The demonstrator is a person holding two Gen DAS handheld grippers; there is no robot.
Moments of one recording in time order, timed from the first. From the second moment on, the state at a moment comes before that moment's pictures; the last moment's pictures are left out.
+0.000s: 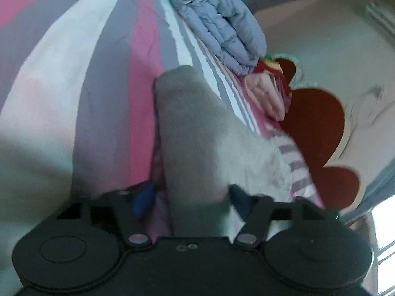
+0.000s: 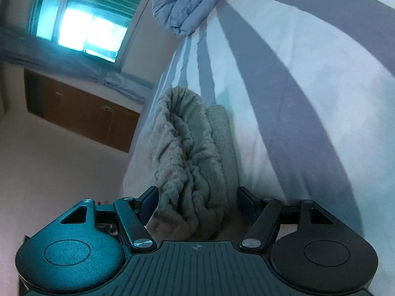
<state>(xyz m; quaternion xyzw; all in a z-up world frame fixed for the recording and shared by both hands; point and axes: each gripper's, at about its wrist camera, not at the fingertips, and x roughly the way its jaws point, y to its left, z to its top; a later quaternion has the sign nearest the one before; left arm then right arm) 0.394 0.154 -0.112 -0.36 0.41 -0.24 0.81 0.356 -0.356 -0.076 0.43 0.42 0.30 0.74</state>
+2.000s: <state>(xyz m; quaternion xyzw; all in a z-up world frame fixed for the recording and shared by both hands) 0.081 0.027 0.009 -0.05 0.12 0.00 0.99 0.076 -0.279 0.017 0.13 0.14 0.20 0.96</state>
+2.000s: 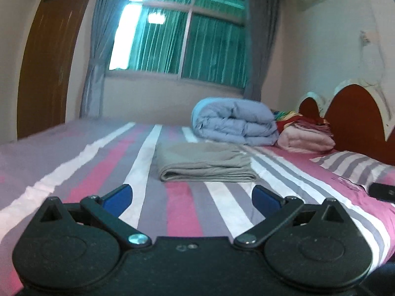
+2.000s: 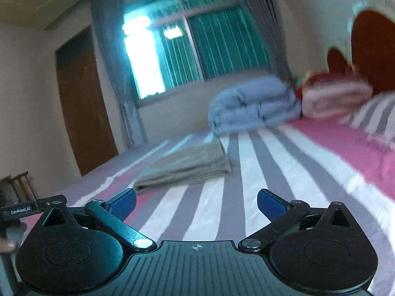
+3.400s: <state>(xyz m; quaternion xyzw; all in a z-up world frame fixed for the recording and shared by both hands) 0.021 -0.010 0.005 -0.02 0.11 0.00 0.99 0.038 -0.241 0.010 0.04 0.13 0.21 0.97</state>
